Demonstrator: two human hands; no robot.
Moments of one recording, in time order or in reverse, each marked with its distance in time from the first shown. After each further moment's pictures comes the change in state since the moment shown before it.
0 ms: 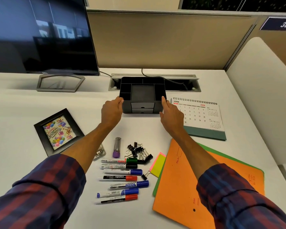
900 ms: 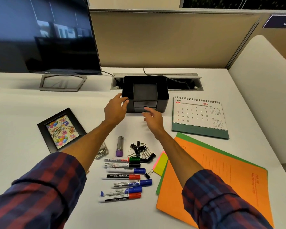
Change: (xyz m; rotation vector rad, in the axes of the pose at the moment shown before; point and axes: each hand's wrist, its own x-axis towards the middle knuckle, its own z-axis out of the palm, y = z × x) left_hand 0.003 0.010 -0.003 -0.017 -0.179 -0.170; right_hand -0.017 -0.072 0.020 1.133 -0.167 0.407
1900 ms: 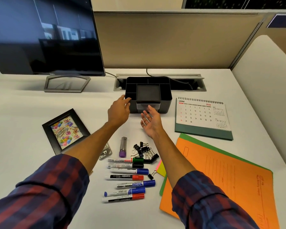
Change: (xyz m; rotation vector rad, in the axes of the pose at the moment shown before) left_hand 0.000 -0.001 0.002 0.077 -0.030 0.007; right_hand -0.005 -0.015 0.021 0.831 -0.052 0.451
